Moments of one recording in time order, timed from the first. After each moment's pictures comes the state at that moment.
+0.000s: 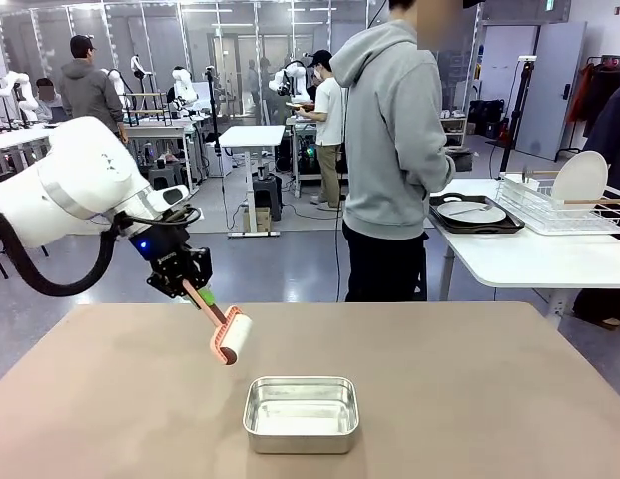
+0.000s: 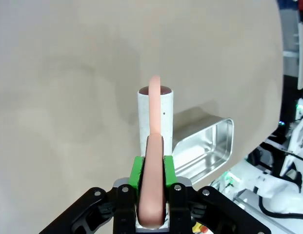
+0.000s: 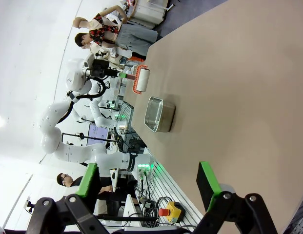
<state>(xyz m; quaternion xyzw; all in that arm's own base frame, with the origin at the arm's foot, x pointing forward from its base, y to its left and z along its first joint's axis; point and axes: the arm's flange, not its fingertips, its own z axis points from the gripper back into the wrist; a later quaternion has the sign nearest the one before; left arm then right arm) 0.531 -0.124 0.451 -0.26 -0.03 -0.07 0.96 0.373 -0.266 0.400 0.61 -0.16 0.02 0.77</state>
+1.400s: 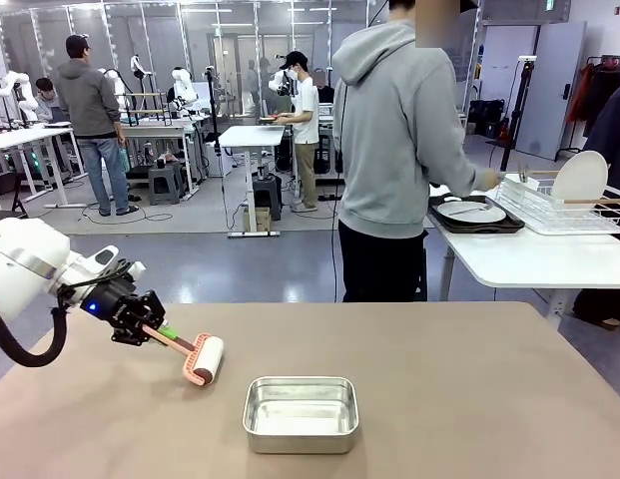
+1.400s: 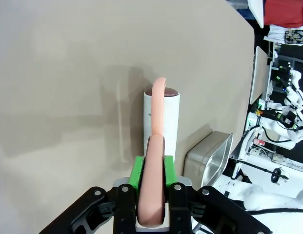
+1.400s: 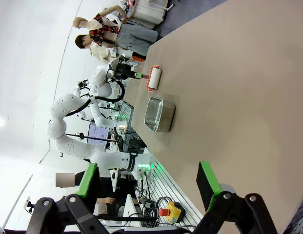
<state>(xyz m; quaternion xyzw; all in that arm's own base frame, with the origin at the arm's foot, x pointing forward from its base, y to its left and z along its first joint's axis) 0.549 0.007 0.321 -0.41 -0.02 0.00 0.91 0.373 -0.266 0.400 0.61 -0.16 0.02 0.77</state>
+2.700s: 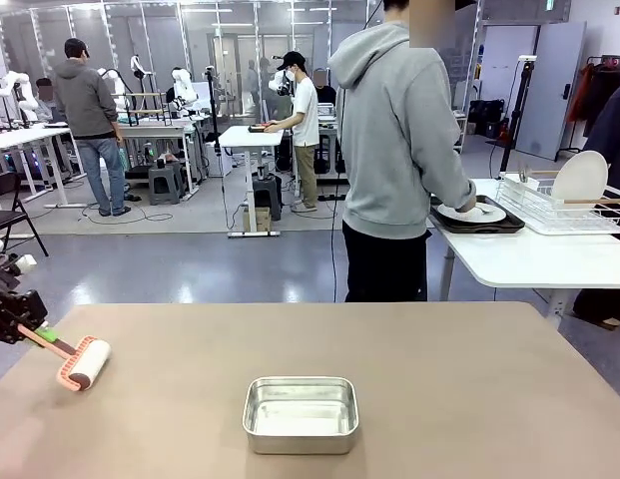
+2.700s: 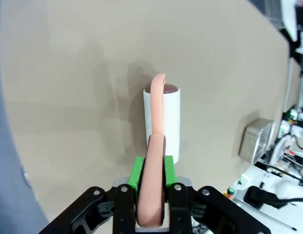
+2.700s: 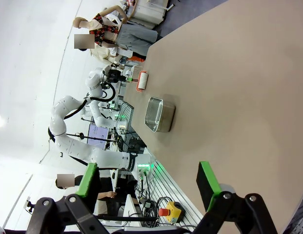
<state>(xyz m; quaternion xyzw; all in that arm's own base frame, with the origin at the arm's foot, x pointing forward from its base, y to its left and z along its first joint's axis) 0.518 0.206 0.357 -0.31 -0.04 0.01 0.95 0.373 -0.266 0.400 0.61 -0.16 0.02 0.77</state>
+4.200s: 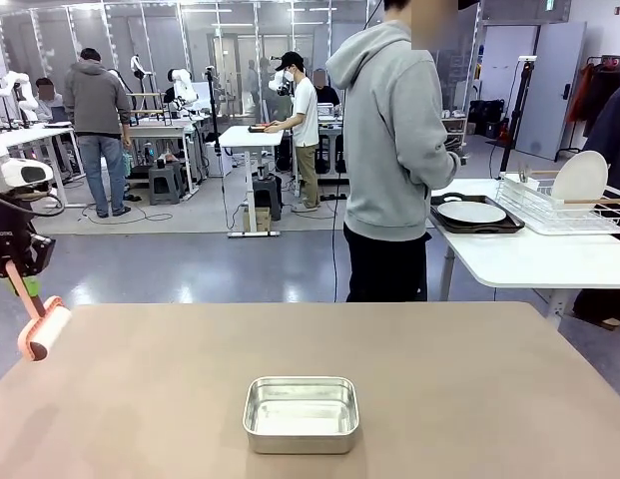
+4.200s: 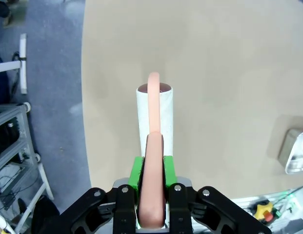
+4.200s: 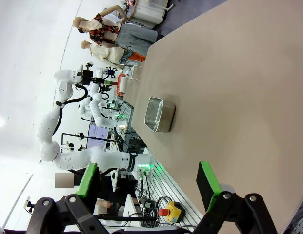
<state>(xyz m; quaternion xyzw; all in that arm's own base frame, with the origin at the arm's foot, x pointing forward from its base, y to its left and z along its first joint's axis) 0.464 0.070 0.531 -0.01 -0.04 0.04 1.00 0.374 -0.266 0.400 0.61 -0.16 0.02 0.77</state>
